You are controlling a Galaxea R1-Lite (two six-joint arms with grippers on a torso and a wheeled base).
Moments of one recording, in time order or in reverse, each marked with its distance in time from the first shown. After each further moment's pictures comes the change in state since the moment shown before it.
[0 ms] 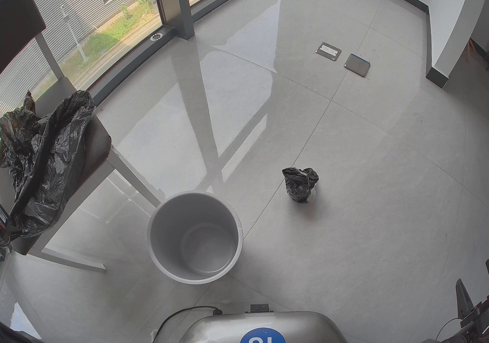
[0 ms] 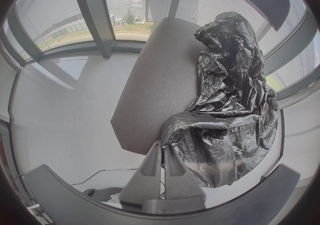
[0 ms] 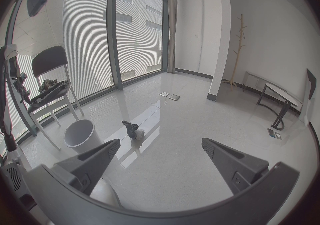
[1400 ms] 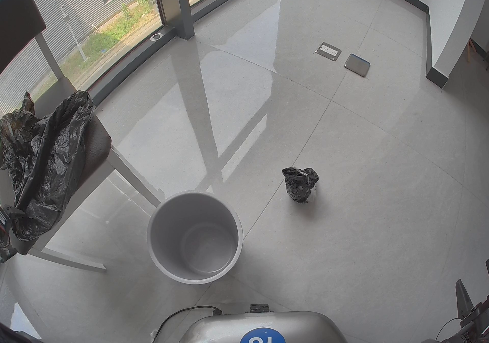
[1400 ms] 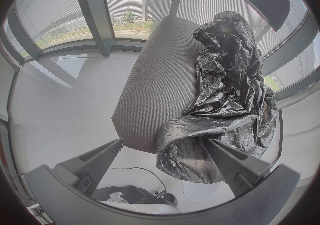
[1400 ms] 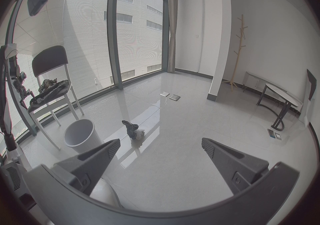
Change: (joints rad) left arm 0.019 -0.012 0.012 0.005 -0.029 0.010; right arm 0.000 0.000 0.000 0.000 0.002 -0.004
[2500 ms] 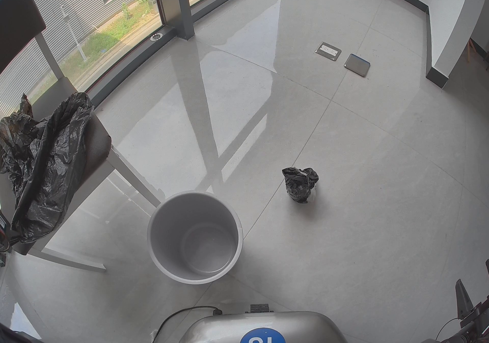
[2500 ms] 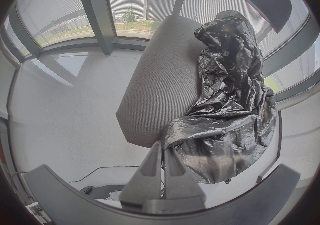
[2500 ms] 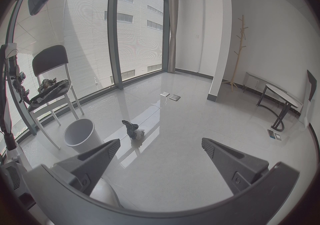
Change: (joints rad) left arm 0.028 -0.009 0.024 0.001 -0.028 0.012; right arm 0.000 0.000 0.000 0.000 0.001 -0.004
